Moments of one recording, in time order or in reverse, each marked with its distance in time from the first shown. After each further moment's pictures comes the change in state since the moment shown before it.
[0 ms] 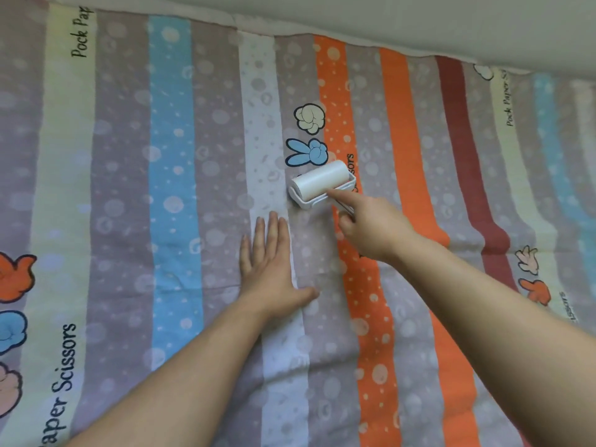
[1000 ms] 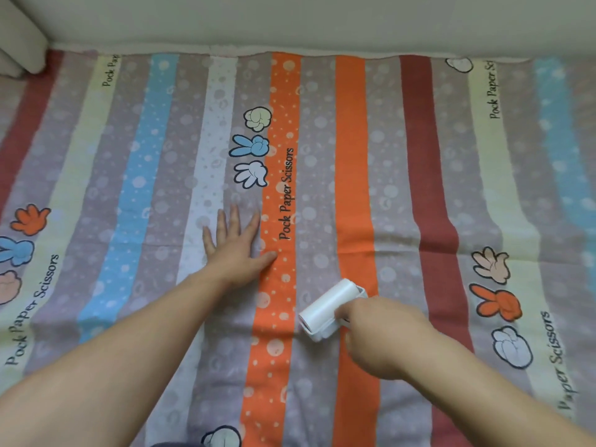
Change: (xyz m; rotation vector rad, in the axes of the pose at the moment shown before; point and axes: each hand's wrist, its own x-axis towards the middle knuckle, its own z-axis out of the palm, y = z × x) left_hand -0.003 0.110 0.044 0.126 0.104 -0.305; right_hand -0.170 0.182 -0.022 -0.213 -0.487 -0.184
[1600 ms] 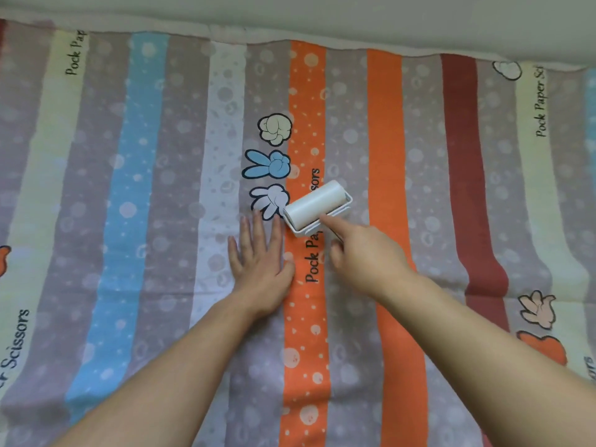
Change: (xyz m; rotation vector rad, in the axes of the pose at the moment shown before) left_hand 0.062 -0.005 -0.003 -0.110 -0.014 0.074; right_hand 0.166 -0.035 -0.088 0.200 0.445 0.030
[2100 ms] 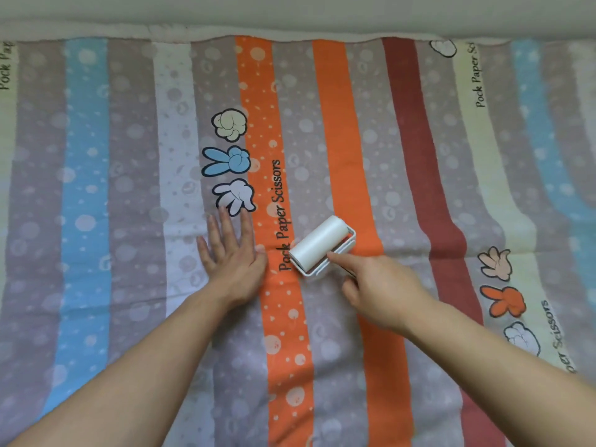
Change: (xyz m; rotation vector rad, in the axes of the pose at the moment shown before) left_hand 0.004 0.003 0.002 0.019 -0.020 -0.009; right_hand -0.078 0.048 0.017 -0.018 -0.076 0.082
